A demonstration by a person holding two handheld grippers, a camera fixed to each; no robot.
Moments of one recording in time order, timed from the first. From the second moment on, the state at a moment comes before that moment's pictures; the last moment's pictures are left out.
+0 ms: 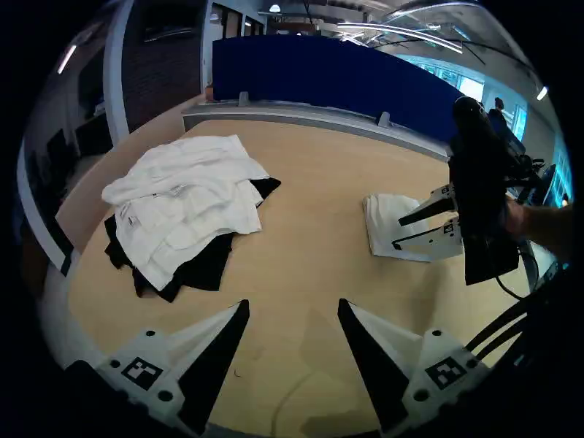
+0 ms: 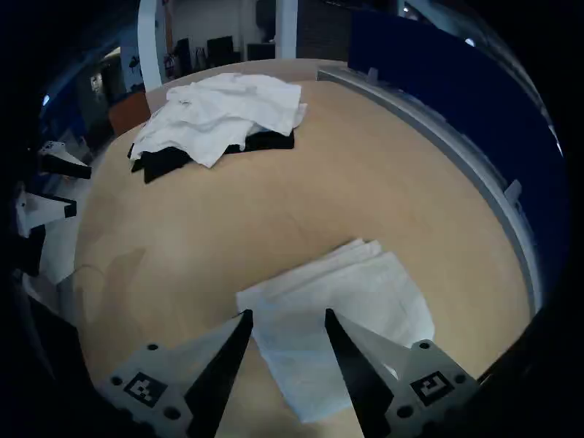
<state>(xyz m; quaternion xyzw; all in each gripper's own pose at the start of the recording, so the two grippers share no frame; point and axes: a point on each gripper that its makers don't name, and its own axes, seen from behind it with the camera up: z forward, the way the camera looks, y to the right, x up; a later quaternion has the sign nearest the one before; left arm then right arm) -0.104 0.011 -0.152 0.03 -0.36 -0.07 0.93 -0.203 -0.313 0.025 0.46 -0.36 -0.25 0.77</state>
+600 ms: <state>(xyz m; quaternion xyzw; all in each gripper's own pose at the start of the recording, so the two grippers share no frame) -0.092 0.017 -0.145 0.02 -0.35 -0.06 0.93 -0.209 -0.254 0.004 0.41 -0.38 -0.23 0.79</state>
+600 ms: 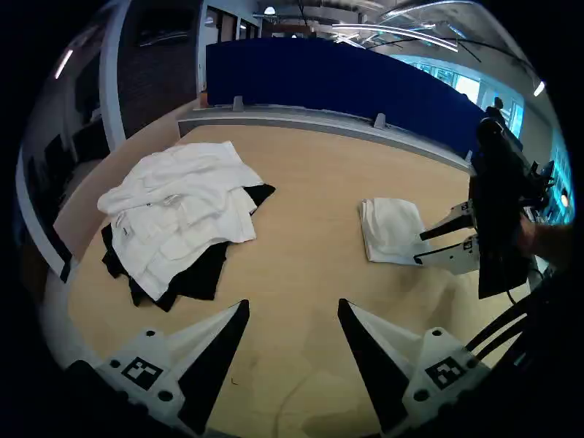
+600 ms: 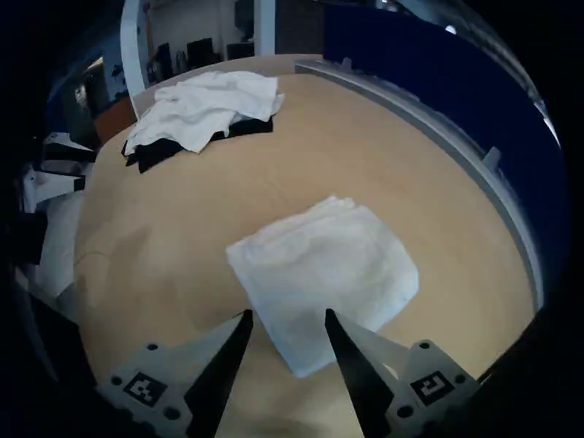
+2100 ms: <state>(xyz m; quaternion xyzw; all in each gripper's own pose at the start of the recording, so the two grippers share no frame) -0.091 0.031 -0.139 0.01 -0.35 -0.06 0.93 -0.230 -0.209 -0.004 0.36 -0.41 -0.19 0.81</state>
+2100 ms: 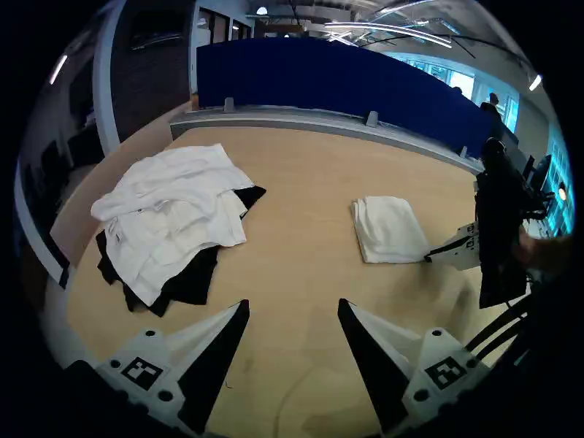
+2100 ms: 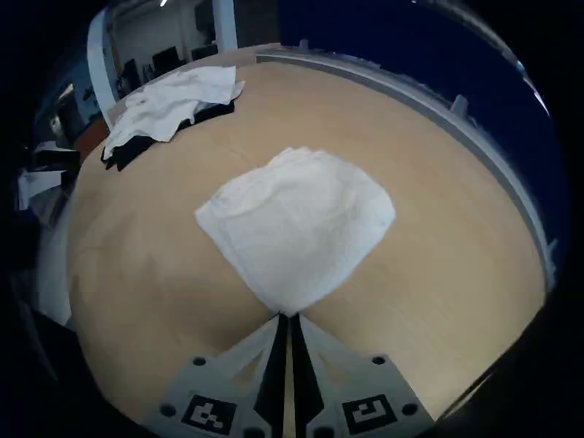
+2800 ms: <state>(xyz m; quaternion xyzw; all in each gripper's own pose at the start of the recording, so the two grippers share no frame) -0.079 0.031 -0.132 0.00 -0.34 -0.05 0.94 -0.086 -0.239 0.047 0.38 -0.30 -0.21 0.85</state>
